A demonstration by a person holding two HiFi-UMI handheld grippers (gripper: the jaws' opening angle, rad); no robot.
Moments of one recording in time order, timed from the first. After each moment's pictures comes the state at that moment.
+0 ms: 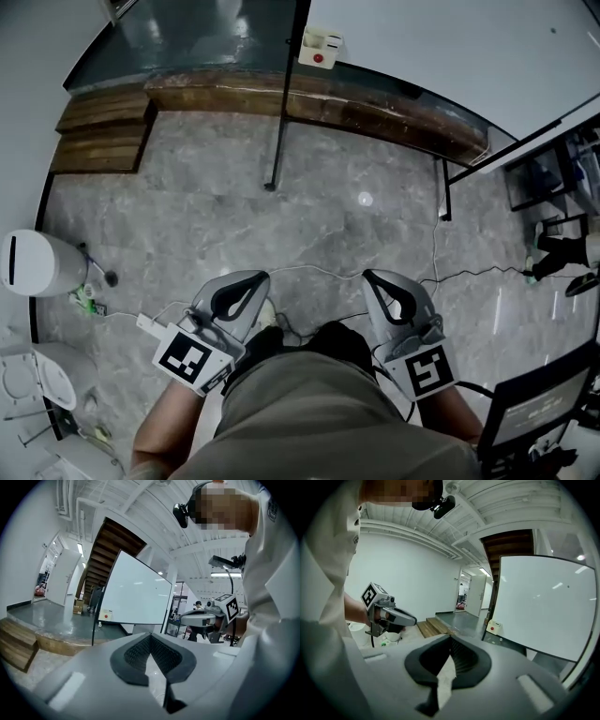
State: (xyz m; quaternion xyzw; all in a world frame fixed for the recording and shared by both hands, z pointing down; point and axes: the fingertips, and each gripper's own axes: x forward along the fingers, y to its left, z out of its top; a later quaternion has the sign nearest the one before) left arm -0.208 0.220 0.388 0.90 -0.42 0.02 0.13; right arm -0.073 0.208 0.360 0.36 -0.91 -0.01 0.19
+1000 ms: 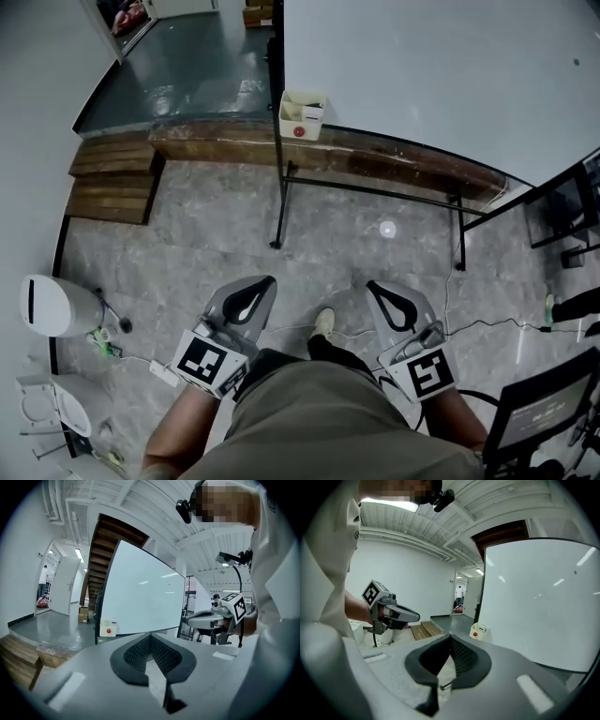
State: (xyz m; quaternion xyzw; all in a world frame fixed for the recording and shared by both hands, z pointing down) left arm -0.144 -0.018 0.378 0.88 -0.46 0.06 0.11; right arm -0.001 -0.025 0.364 0.35 -0.92 0.00 0.17
